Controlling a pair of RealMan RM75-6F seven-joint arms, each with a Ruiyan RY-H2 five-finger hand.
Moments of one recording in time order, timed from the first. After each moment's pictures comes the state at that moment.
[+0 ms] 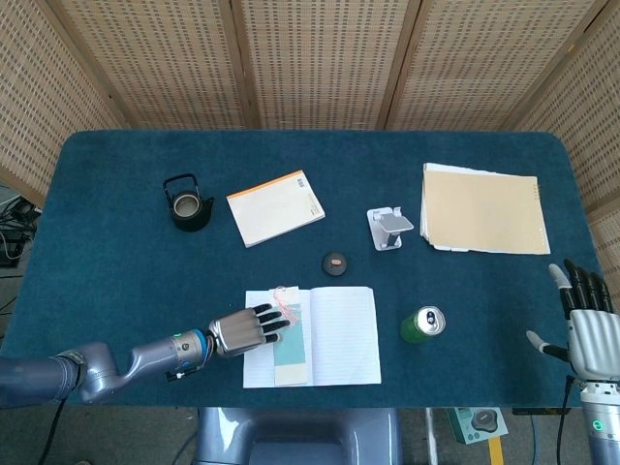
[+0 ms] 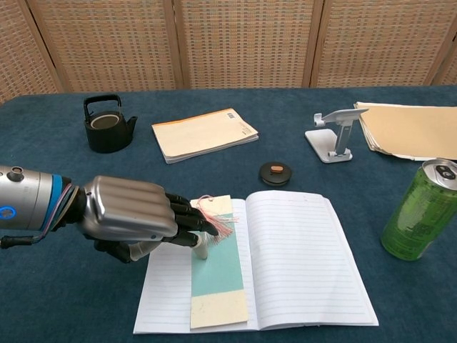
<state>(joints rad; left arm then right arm) -1.03 -1.42 0.15 -1.51 1.64 0.62 0.21 0.09 -1.22 0.12 -1.44 -1.47 1.52 0.06</state>
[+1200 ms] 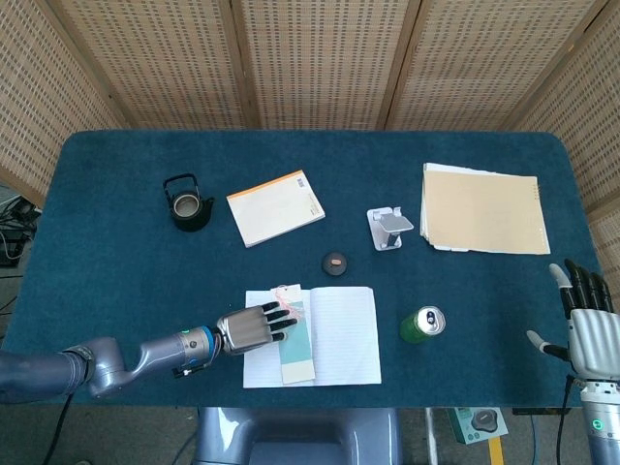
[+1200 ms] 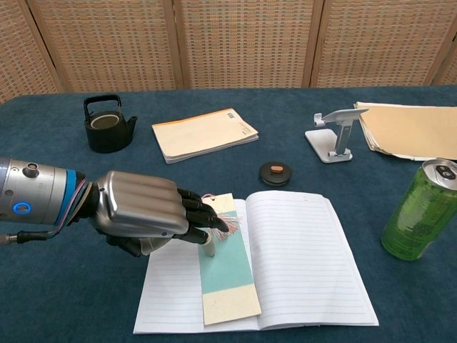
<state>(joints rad) -1.05 -1.45 0.13 -1.48 1.67 0.61 0.24 0.09 -1.22 0.12 -1.44 -1.46 1.52 0.06</state>
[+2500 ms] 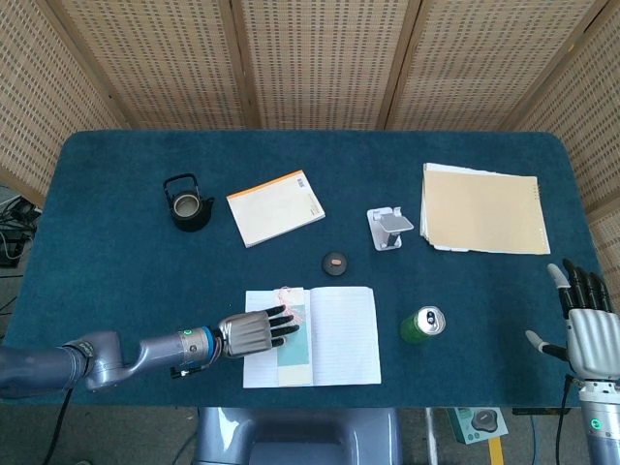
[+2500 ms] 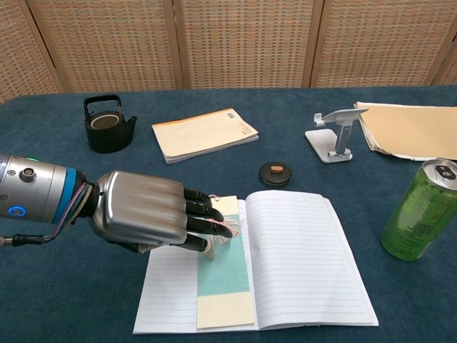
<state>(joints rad) -1.08 -1.44 0.17 -1.44 1.81 0.66 0.35 0.09 -1.23 0.12 -1.44 -1.46 1.52 0.05</state>
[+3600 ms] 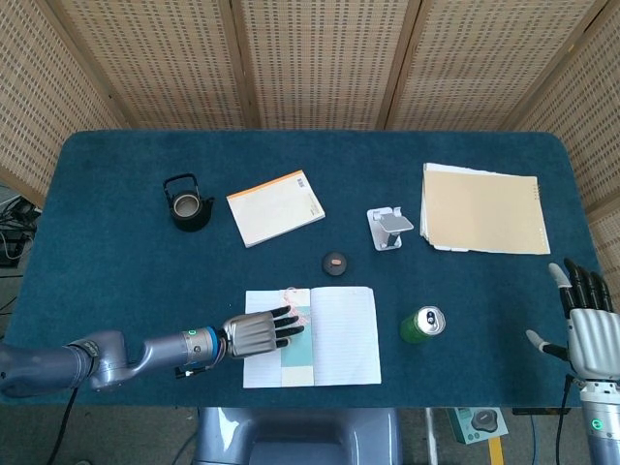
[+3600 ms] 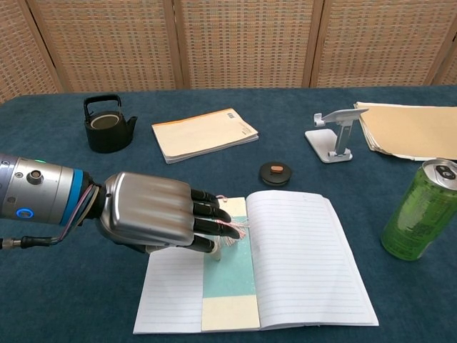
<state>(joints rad) -1.09 -1.46 0.16 -1.42 1.82 0.67 0.36 0.09 -1.22 0.13 -1.44 -1.47 1.52 0.06</state>
